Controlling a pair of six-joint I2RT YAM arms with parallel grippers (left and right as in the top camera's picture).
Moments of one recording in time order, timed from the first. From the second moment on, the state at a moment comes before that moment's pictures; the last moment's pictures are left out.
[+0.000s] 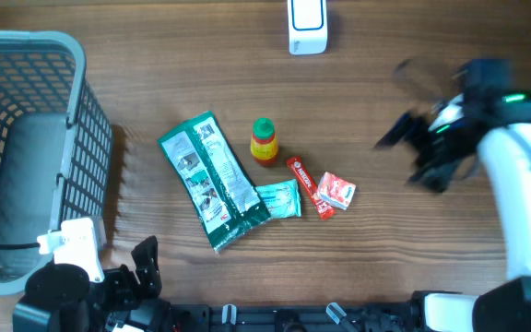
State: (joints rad) left arm -0.31 0.48 1.18 -1.46 -0.17 -0.42; right arm -0.01 1.50 1.27 -1.33 -0.41 0.66
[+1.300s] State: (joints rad) left arm -0.31 0.48 1.18 -1.46 -0.17 -0.42; right arm 0.15 1.49 0.58 -0.33 -0.46 0.85
